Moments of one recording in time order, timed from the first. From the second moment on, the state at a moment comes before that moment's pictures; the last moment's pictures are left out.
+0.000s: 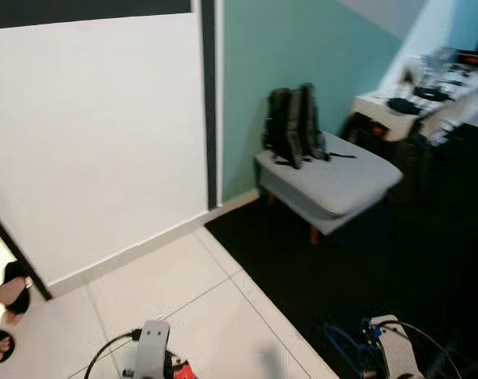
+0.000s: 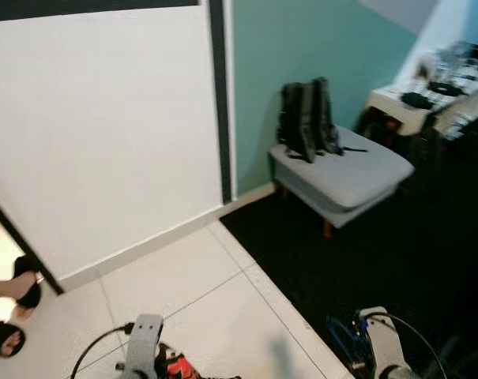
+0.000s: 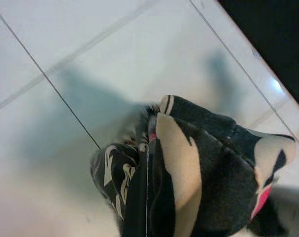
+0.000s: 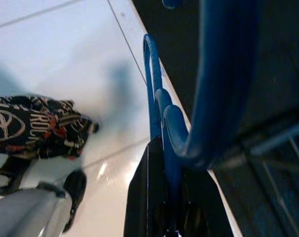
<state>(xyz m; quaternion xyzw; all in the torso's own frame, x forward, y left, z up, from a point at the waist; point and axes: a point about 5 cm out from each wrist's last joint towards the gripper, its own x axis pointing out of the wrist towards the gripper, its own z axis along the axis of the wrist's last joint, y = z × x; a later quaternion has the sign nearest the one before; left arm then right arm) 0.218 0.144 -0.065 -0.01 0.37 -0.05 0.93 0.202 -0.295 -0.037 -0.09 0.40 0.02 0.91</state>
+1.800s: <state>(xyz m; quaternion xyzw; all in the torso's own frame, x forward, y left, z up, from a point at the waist) 0.266 0.170 0.101 -0.04 -0.06 0.03 1.00 0.286 -0.211 0.119 0.06 -0.05 0.12 0.99</state>
